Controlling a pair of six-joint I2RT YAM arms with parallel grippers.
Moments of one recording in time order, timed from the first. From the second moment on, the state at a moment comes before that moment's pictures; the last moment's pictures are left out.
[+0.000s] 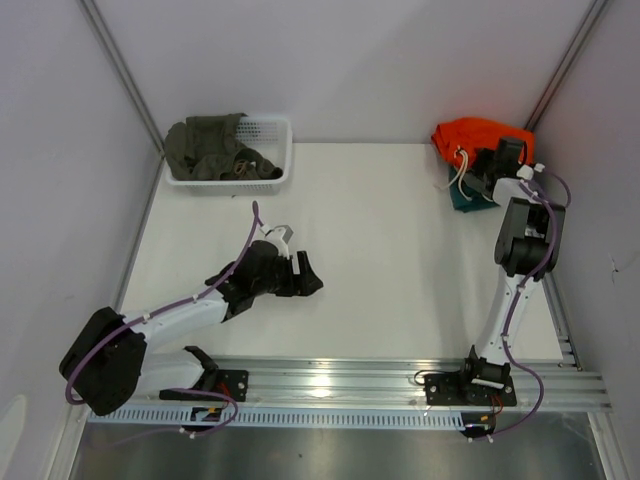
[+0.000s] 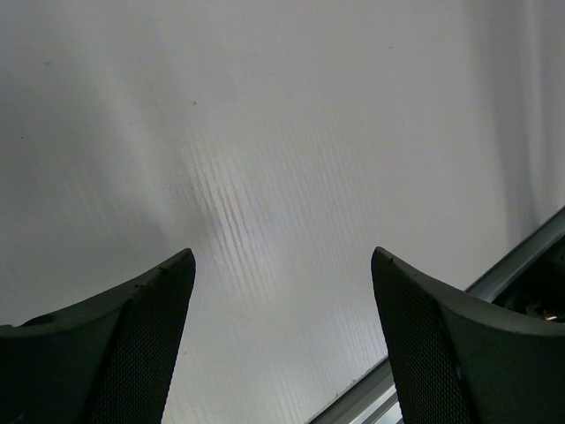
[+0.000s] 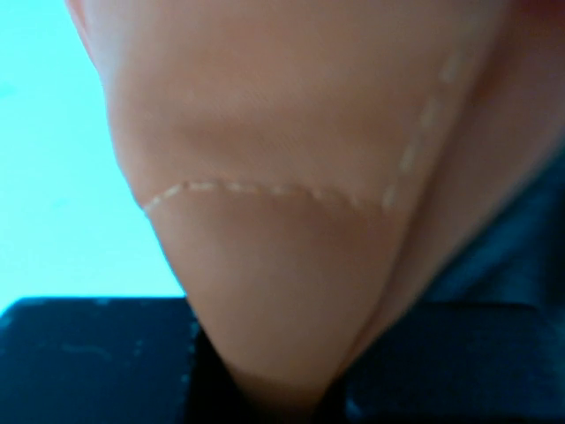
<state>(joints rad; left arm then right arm) -0.66 1.20 0.52 0.03 0.12 -0.64 -0.20 2.26 1.69 0.13 0.04 1.64</state>
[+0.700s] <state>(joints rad) -0.68 1.20 0.52 0.03 0.11 -0.65 -0.25 2.23 1.38 0.62 -0.08 1.47</state>
